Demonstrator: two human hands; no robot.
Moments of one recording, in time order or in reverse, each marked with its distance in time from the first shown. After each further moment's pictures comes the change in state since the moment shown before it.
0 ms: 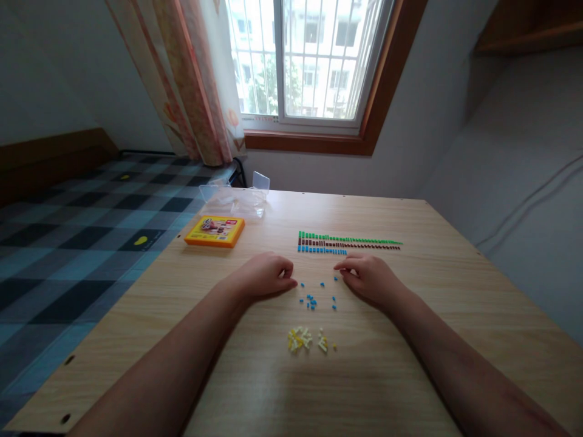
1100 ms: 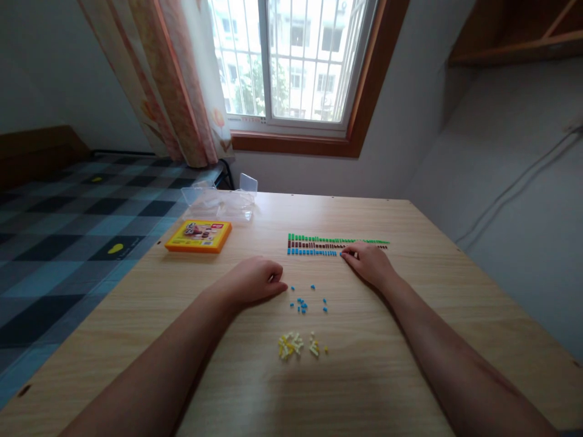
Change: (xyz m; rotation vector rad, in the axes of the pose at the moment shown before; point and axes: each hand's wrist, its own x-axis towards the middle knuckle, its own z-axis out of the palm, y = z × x) left_hand 0.001 0.004 -0.005 0.035 -0.046 -0.032; right_hand 0.016 0.051 -0.003 -0.211 0.054 0.261
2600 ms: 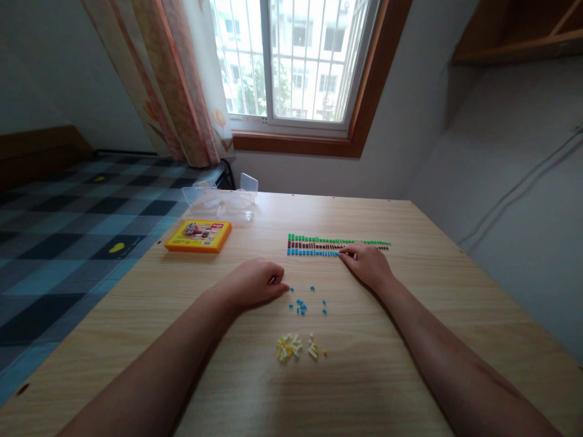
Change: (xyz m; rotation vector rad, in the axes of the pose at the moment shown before) left_hand -0.001 0.005 0.000 -0.023 -0.006 0.028; right_hand 0.000 -0.008 0.004 0.042 0.067 0.035
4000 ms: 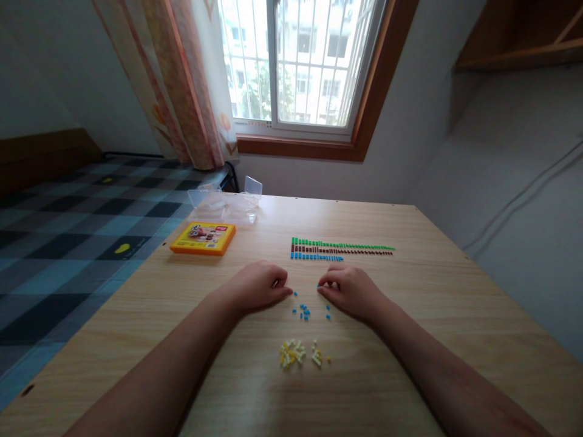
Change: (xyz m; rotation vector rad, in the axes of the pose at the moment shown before) left_hand 0.000 -0.003 0.002 -0.005 0.016 -0.012; right_hand -0.028 -0.063 -0.005 0.209 -0.192 -0.302
